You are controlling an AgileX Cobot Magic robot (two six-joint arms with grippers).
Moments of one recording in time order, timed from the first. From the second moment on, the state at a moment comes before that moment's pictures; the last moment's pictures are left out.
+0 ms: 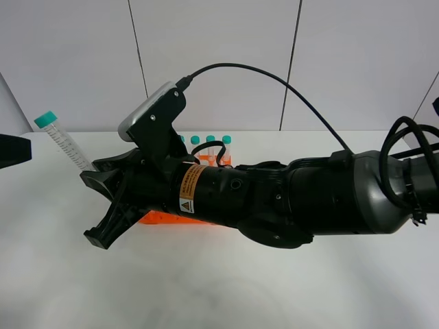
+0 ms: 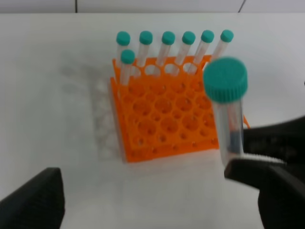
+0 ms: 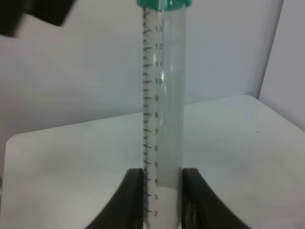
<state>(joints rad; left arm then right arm) -0.09 0.67 -0.77 -0.33 0.74 0.19 0.94 1.76 -0.97 -0.37 -0.59 0.22</state>
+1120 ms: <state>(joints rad) -0.09 0.79 -0.79 -0.35 0.61 0.25 0.94 1.76 -0.97 -0.35 -0.59 0.22</state>
